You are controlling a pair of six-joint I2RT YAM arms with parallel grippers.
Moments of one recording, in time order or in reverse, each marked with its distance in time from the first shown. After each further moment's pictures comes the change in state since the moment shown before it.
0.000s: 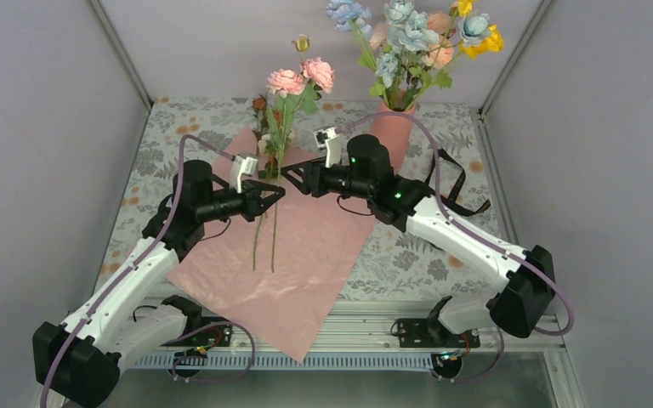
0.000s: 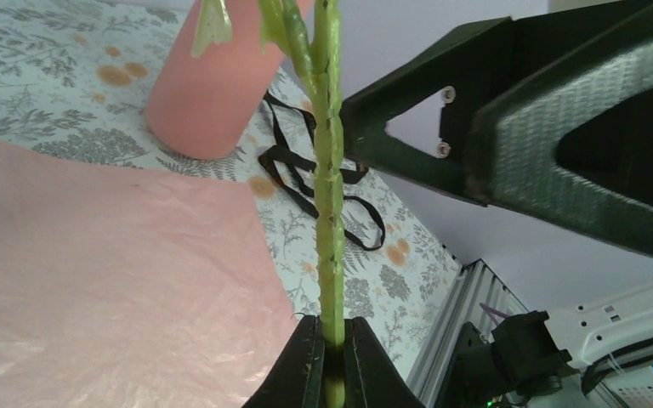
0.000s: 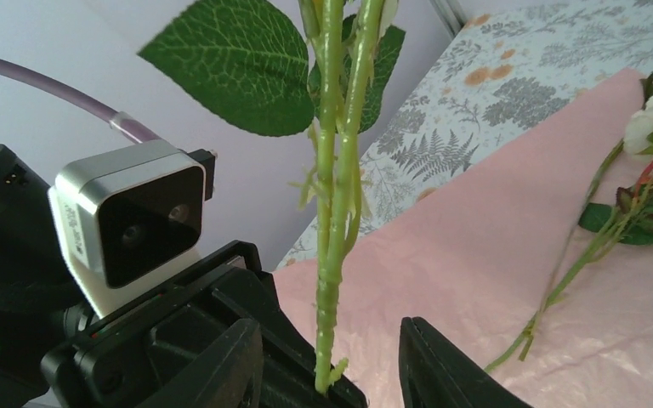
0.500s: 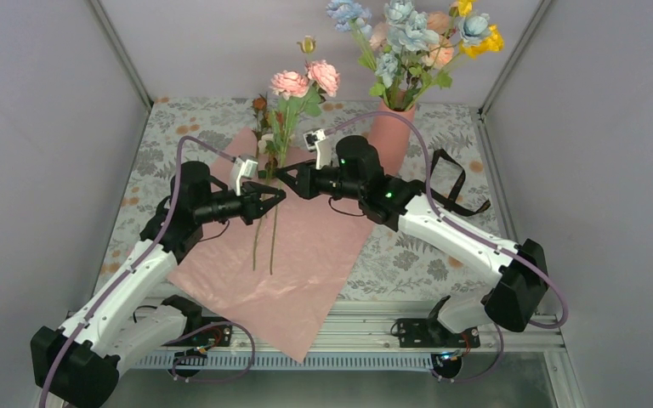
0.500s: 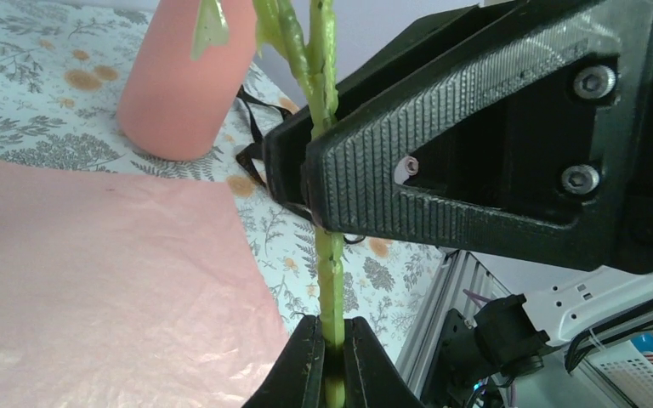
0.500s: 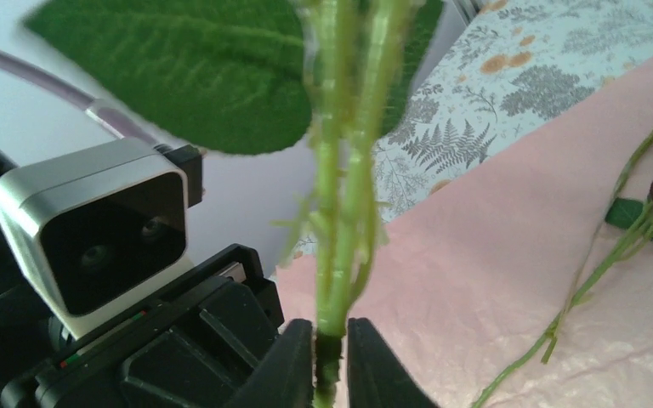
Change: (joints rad) left arm -0.001 -0.023 -0.002 -0.003 0.056 0.023; right arm 0.042 0.056 0.039 -0.001 0.018 0.010
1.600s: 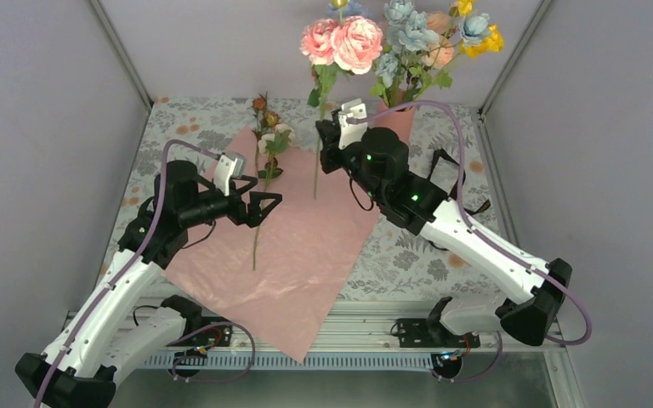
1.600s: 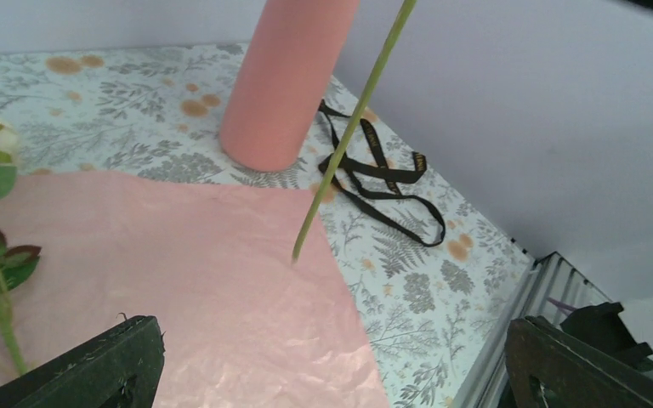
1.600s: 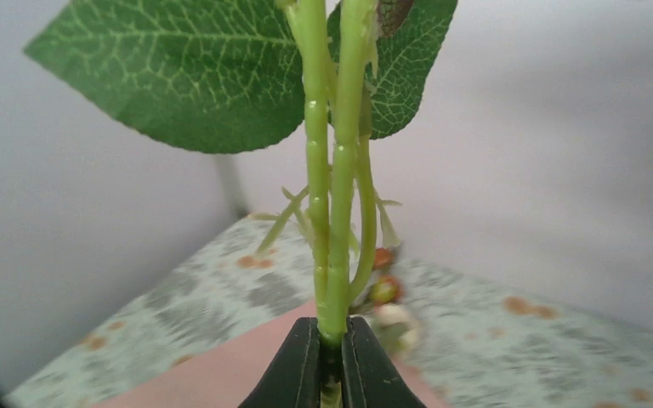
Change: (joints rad) left arm 0.000 -0.084 0.133 -0.279 -0.191 0.139; right arm 0.028 -0.117 0.082 -0.023 0.551 -0.451
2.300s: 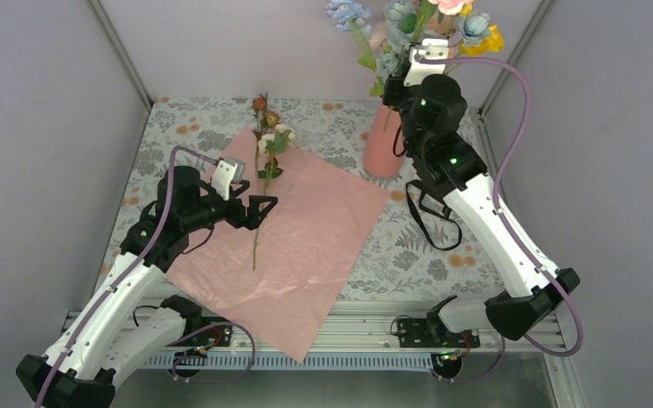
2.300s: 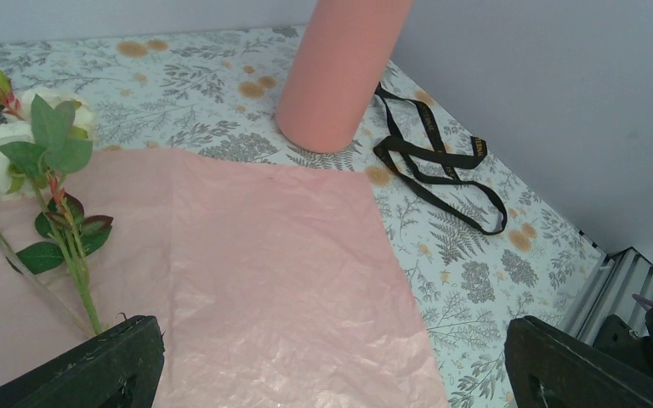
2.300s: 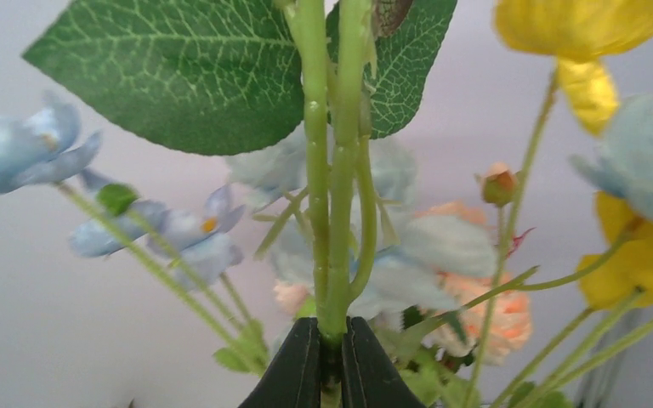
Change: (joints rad) left arm 0.000 -0.022 -0.045 -0.039 -0.128 0.067; right arm -0.286 0.056 0.290 -0.024 0.368 -0.183
